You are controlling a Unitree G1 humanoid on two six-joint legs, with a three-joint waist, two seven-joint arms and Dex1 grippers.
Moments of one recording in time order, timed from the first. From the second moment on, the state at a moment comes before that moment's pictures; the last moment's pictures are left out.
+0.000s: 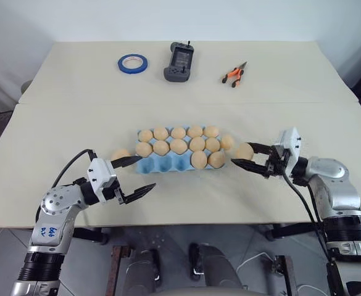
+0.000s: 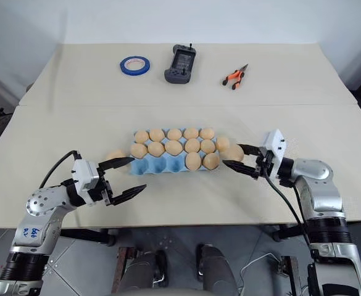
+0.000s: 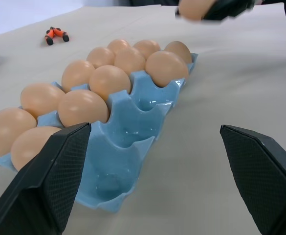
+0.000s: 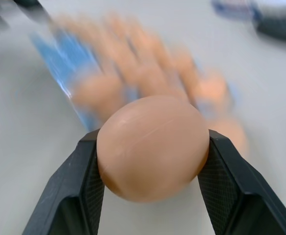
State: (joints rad) left arm -0.11 0.56 0.08 -0.07 -0.39 -0.03 -0.93; right arm -0.43 -0.60 -0.05 0.10 0.46 0.19 1.18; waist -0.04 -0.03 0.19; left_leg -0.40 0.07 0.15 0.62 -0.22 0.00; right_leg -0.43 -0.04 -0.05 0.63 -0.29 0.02
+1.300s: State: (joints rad) left arm -0.23 0.52 0.02 -0.03 -0.39 0.01 -0.98; right arm -0.13 -0.57 -0.28 0.01 0.36 0.05 0.91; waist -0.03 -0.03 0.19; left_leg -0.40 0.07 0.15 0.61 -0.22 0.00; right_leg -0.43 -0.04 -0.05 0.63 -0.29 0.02
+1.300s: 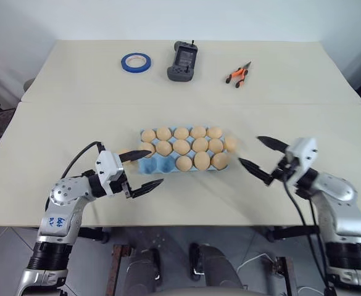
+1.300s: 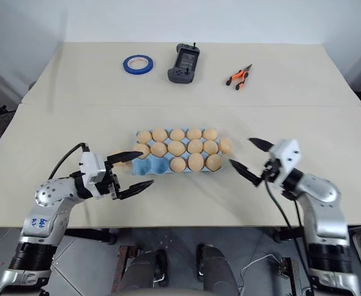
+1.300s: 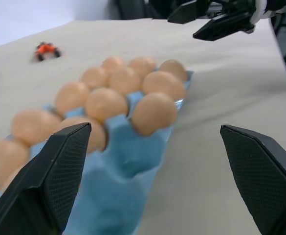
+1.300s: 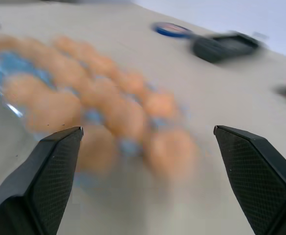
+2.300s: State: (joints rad) left arm -0.29 0.51 0.02 0.00 -0.39 0.03 -0.97; right arm -0.66 -0.58 -0.04 0.71 0.21 -0.09 1.12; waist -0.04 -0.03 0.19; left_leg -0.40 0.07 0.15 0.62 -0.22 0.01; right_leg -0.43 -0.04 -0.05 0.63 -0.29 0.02
